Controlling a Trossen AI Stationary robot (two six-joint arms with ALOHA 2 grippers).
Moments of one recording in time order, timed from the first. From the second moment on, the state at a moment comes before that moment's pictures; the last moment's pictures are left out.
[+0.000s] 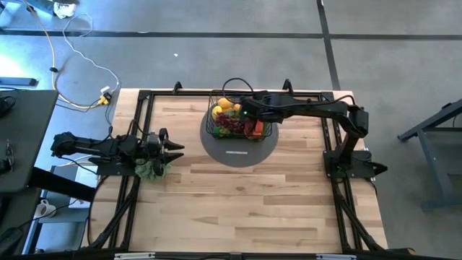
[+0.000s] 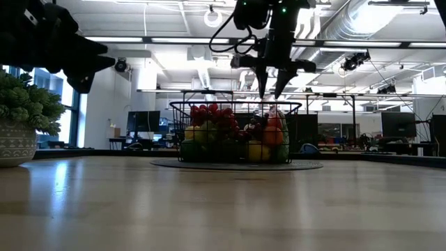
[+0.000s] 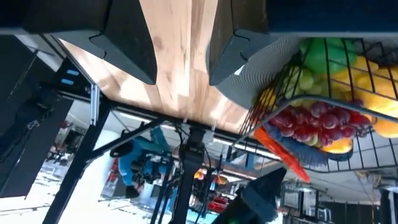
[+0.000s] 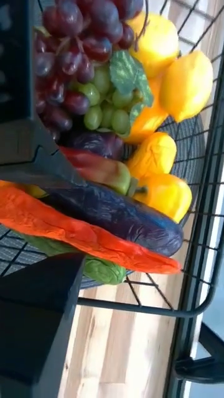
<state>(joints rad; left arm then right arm) 0.00 0.11 0.01 0.06 -0.16 -0.26 -0.25 1.79 1.57 -1.03 0.49 1.05</state>
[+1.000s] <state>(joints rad) 0.00 0.11 0.02 0.05 -0.17 -0.23 -0.03 1.55 1.58 -1.10 0.70 0.68</state>
